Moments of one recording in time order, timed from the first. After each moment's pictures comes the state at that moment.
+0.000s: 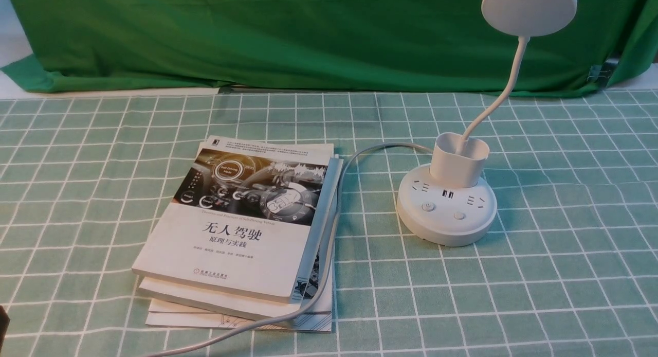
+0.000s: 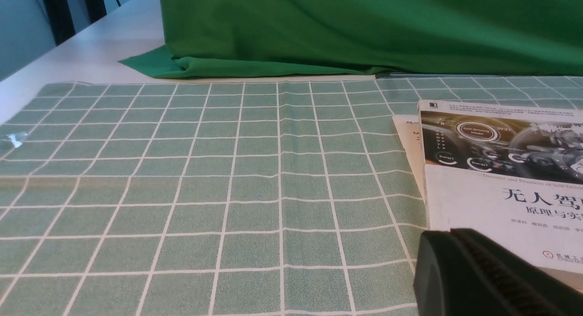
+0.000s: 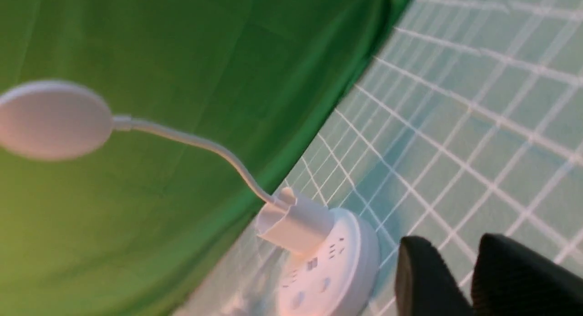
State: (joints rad) right arm -0.01 0.00 0.01 0.26 0.16 0.67; left arm 0.01 0.00 0.01 -0.06 0.21 0.06
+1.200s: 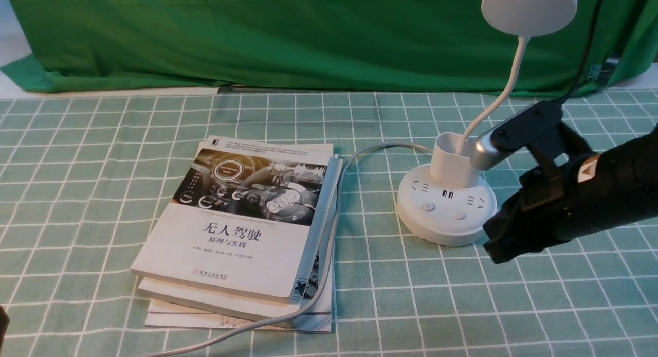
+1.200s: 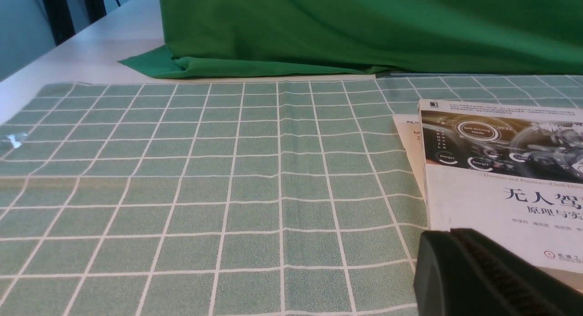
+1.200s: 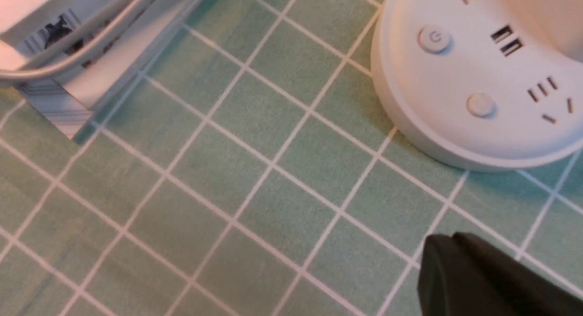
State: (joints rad) right arm 0.41 1.47 -0.94 0.27 0.59 -0.47; left arm 0.01 0.00 0.01 -0.06 0.21 0.06
